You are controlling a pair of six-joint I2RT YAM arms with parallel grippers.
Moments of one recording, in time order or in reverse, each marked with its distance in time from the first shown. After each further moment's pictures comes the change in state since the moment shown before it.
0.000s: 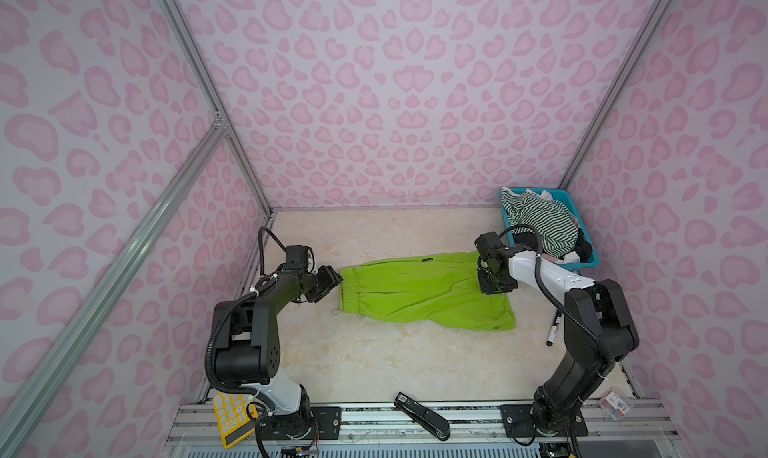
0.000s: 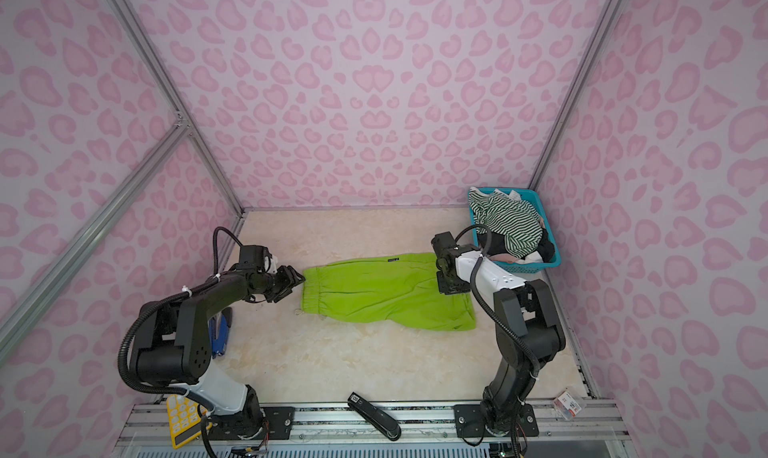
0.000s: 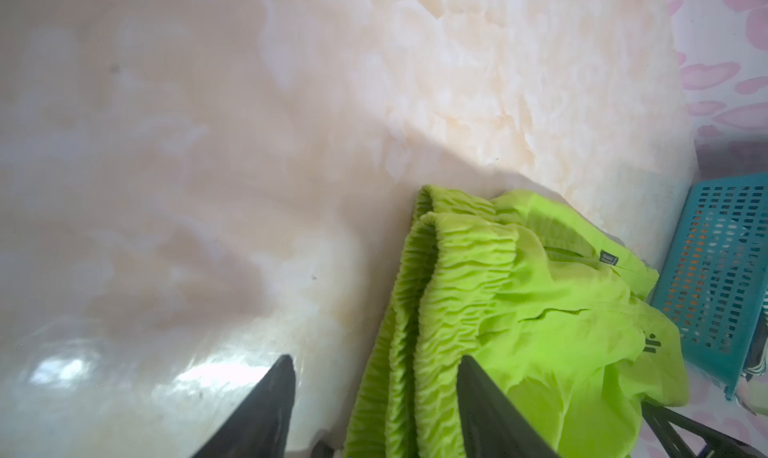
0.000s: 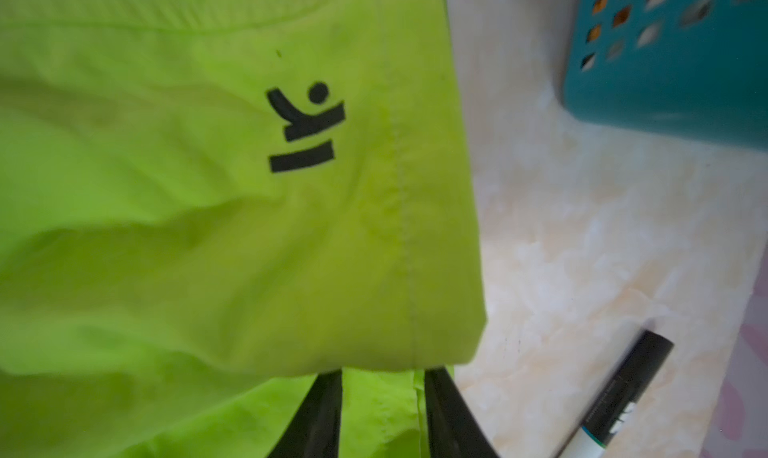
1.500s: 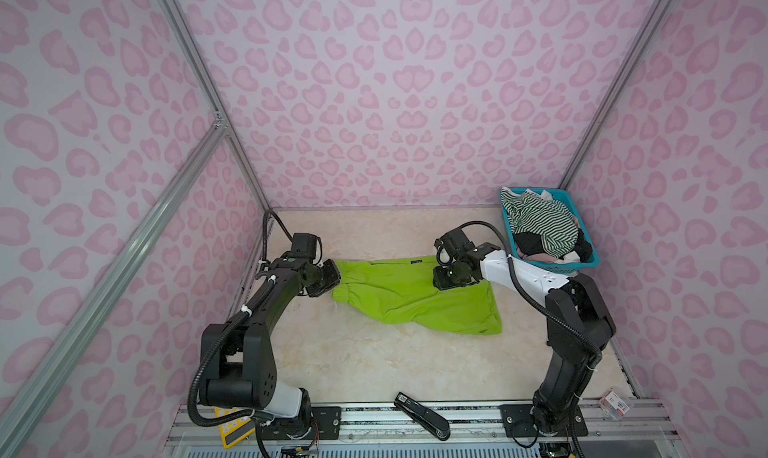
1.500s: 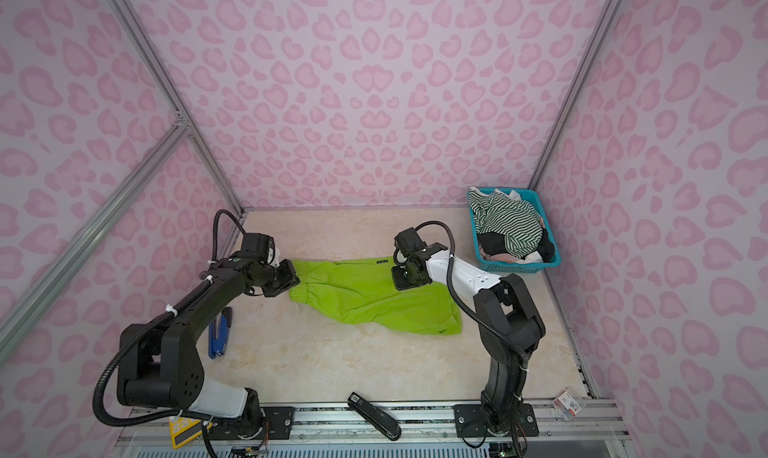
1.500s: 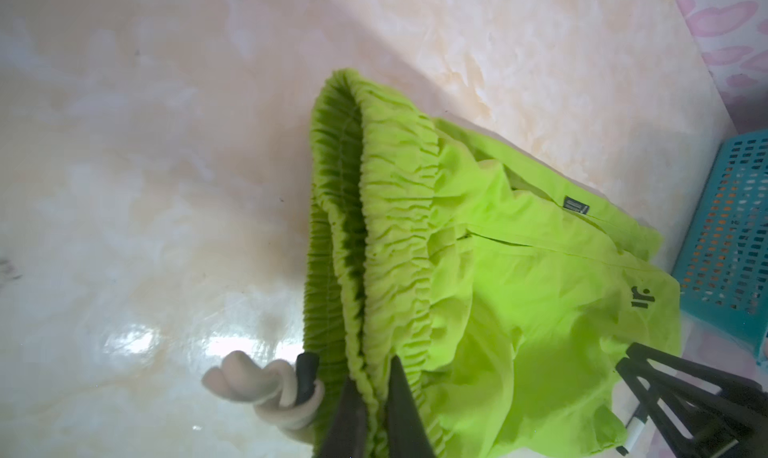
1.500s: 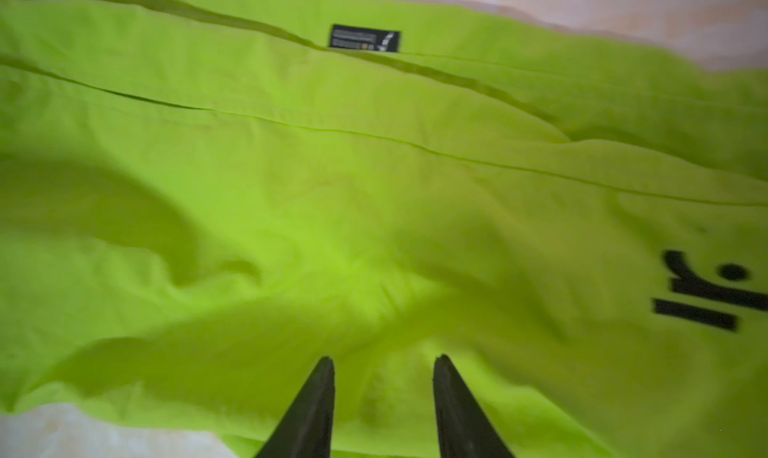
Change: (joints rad) left arm -0.116 -0.146 0.170 -0.352 -0.133 0.031; right arm 0.231 0.108 0.106 0.218 -0.474 0.041
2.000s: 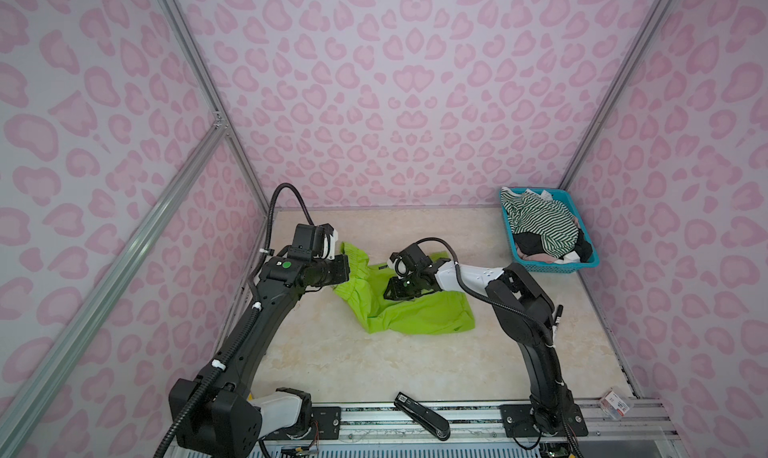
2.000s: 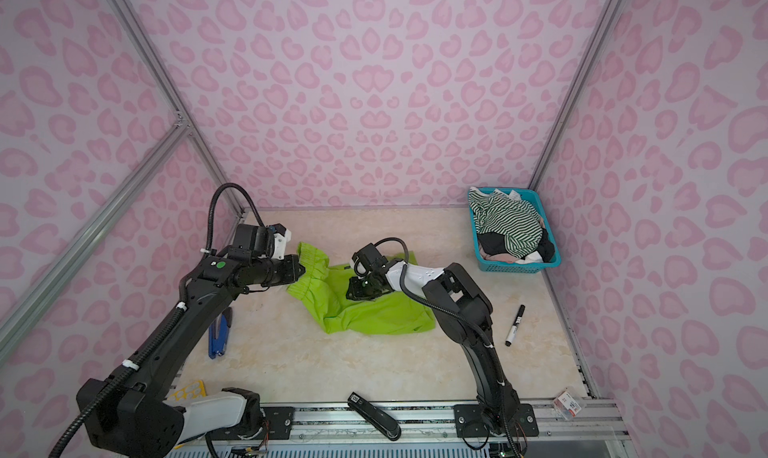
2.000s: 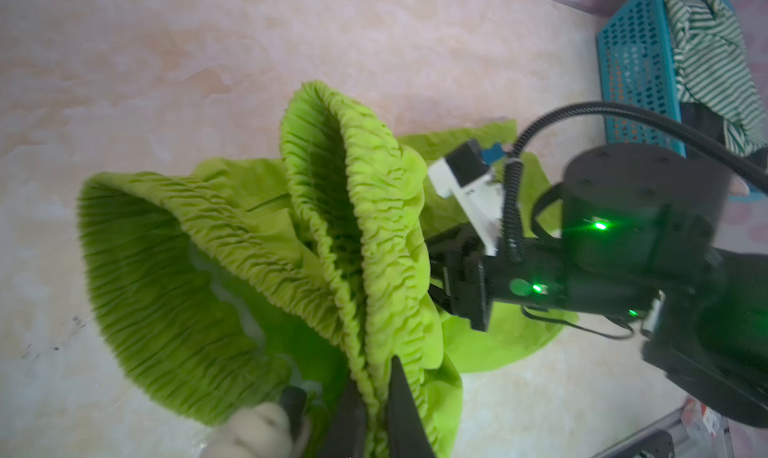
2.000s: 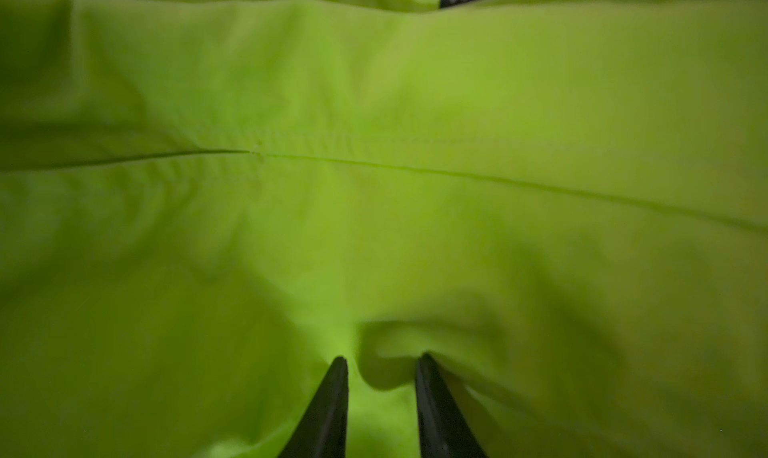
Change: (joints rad) left arm -0.191 -0.203 0.127 -0.147 -0.017 0.229; right arm 0.182 0.358 0.180 0.328 -0.245 0.244
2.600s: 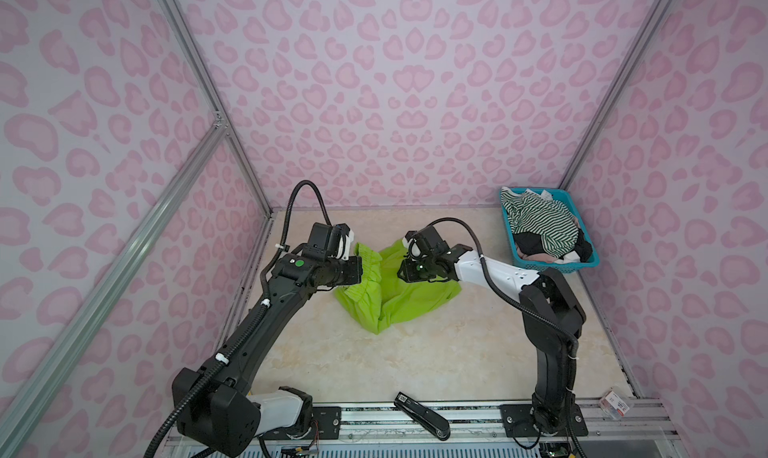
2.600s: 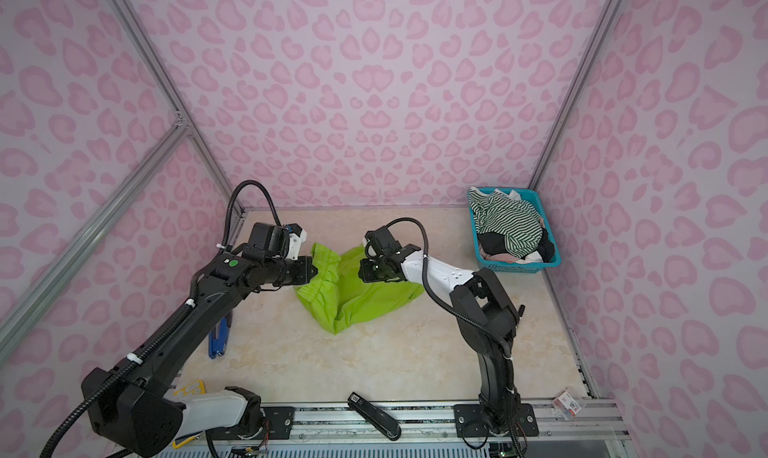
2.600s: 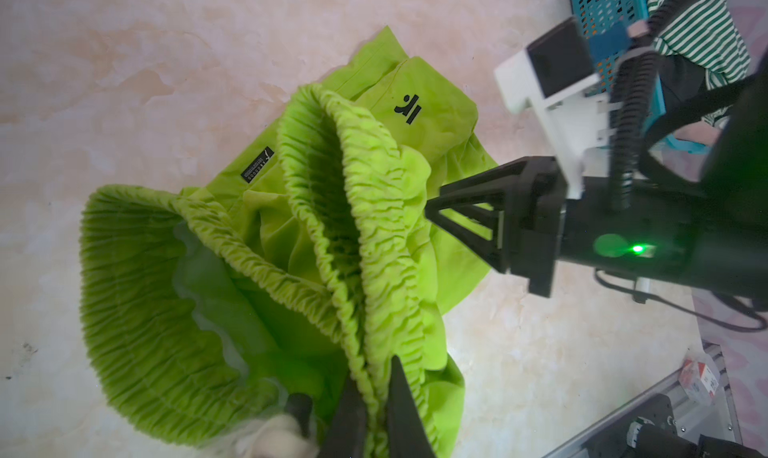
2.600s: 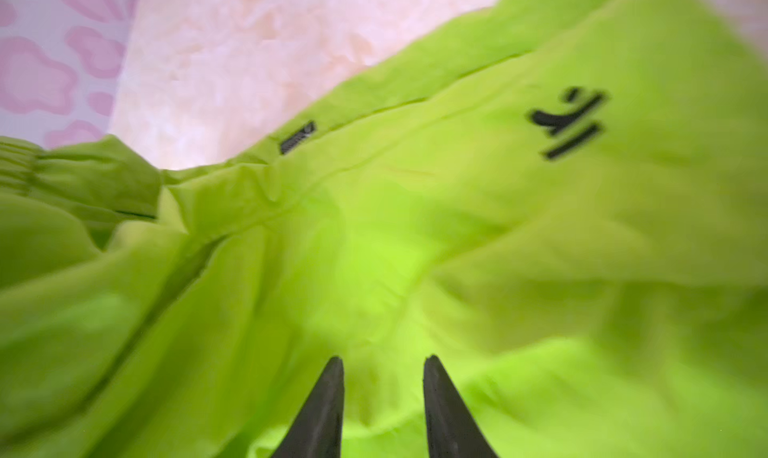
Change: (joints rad) left arm -0.089 0.037 0.039 -0.008 -0.047 -0.024; right arm -0.110 -0.272 -0.055 -0.190 0.222 -0.110
